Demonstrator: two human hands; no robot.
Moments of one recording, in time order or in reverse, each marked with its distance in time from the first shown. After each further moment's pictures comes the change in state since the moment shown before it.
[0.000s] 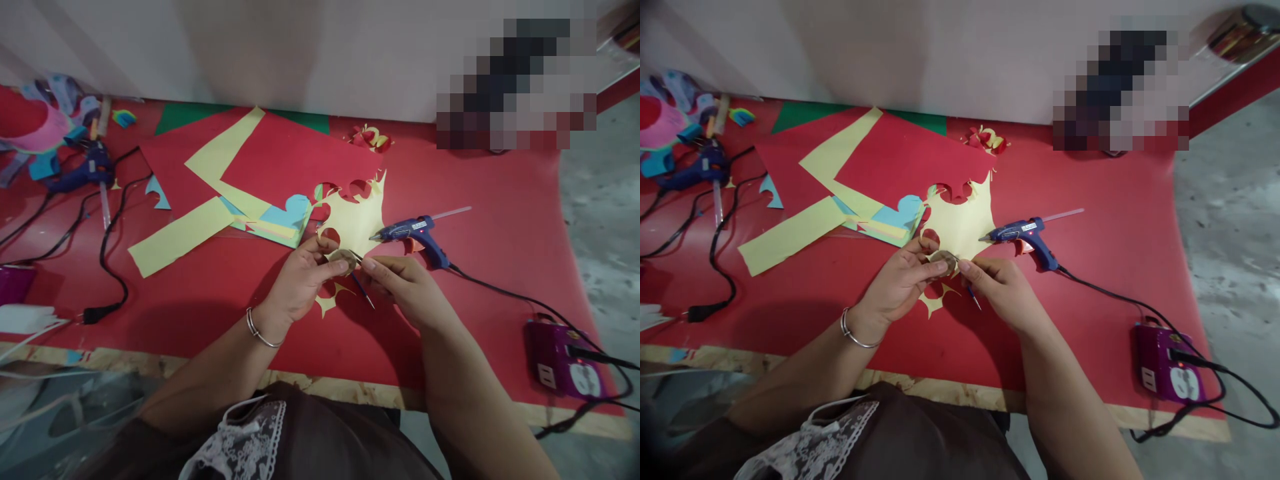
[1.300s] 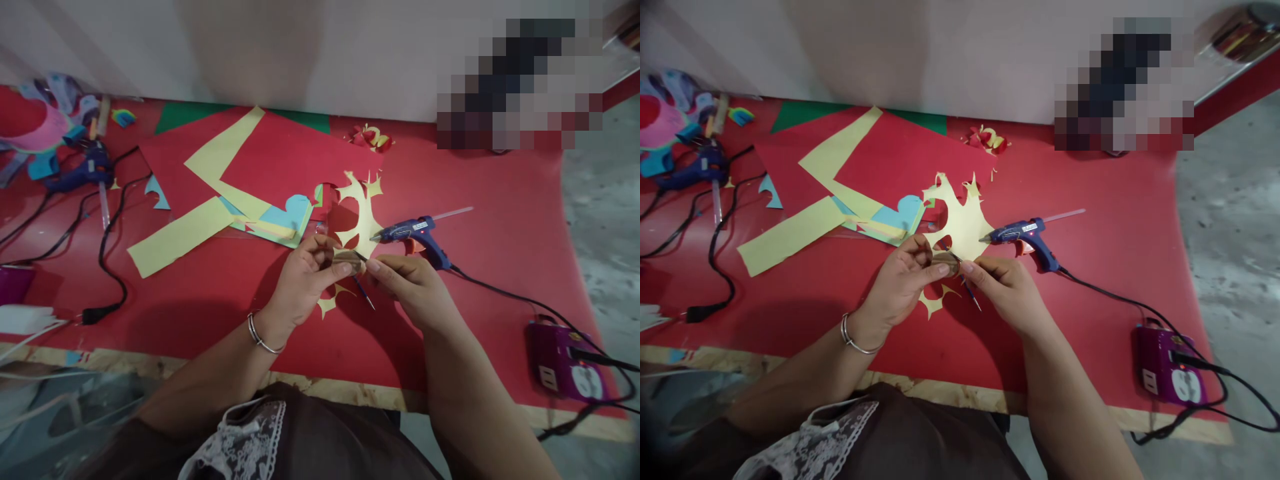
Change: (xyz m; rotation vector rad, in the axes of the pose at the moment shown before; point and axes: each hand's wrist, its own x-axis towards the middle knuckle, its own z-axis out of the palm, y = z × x) left_hand -0.002 -0.007 0.002 0.016 -0.044 0.158; right_hand -0.002 -0.009 -0.002 -0.074 0.045 -0.126
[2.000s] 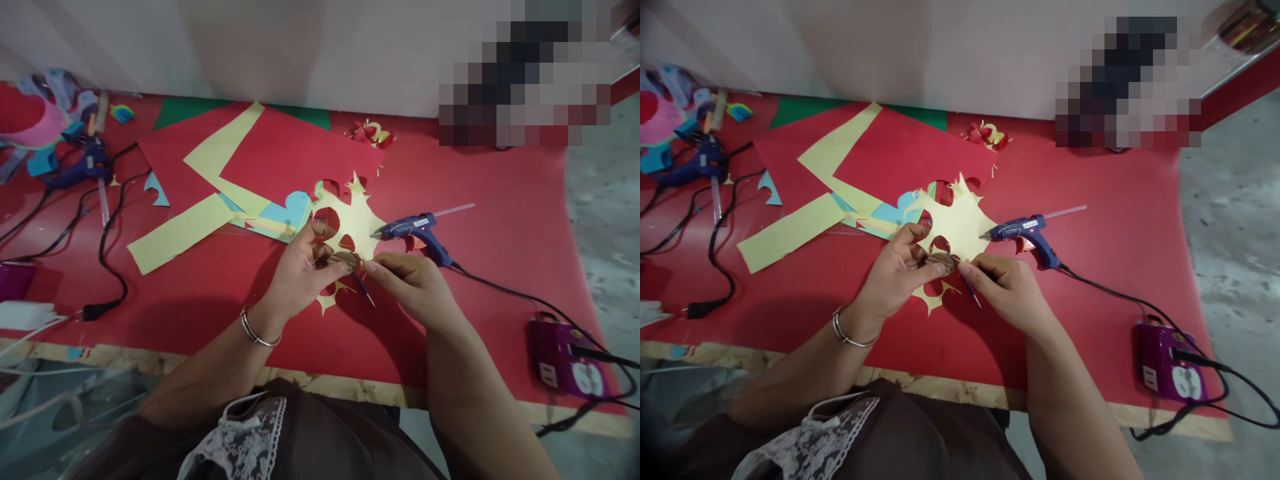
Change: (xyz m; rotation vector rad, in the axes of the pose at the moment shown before) left_hand -0.001 0.018 0.000 0.277 0.016 -0.020; right_hand -0.003 -0.004 -0.005 -0.291 -0.004 -0.091
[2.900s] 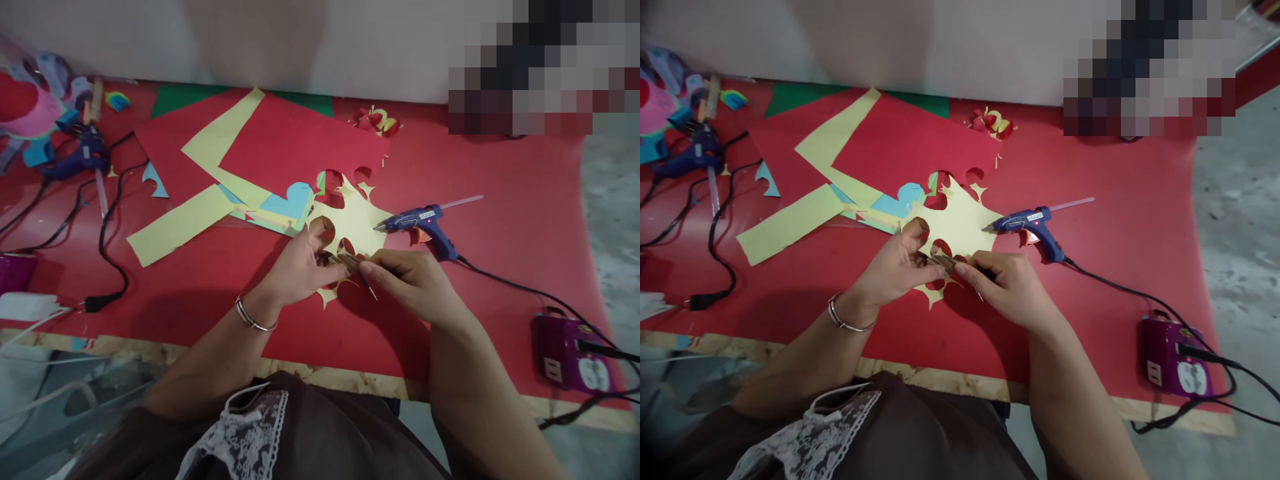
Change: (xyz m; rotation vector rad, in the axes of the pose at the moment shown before) left_hand 0.004 0.012 -0.006 0.048 -0.183 -0.061; right_hand -0.002 -0.002 0.000 -0.054 -0.081 -0.009
